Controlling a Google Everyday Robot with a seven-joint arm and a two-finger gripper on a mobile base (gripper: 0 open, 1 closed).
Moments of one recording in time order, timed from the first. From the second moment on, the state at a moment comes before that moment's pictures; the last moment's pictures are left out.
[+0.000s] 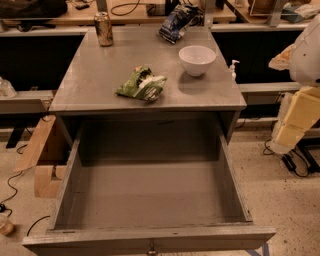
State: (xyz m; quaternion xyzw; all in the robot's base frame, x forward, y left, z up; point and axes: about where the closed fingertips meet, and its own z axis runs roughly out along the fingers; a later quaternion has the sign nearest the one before) arm 0.438 -0.217 0.976 -0.60 0.78 -0.03 0.16
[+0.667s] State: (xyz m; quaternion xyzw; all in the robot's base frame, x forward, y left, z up) arm 0.460 -0.213 0.975 -0.60 0.77 -0.03 0.20
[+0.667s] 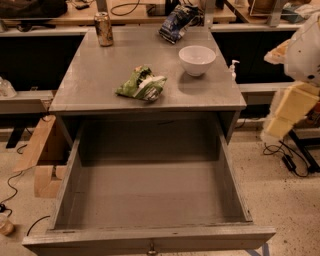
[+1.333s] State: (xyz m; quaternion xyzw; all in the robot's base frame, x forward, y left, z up) arm 0.600 -0.161 0.979 -0.59 0.72 0.02 0.35
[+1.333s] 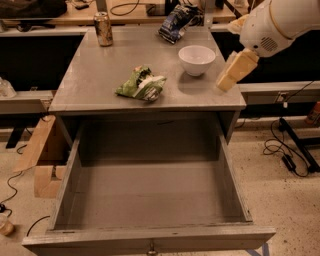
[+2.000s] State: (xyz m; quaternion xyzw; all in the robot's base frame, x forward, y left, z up) arm 0.640 -0.124 0.972 -0.57 0.71 0.07 0.42
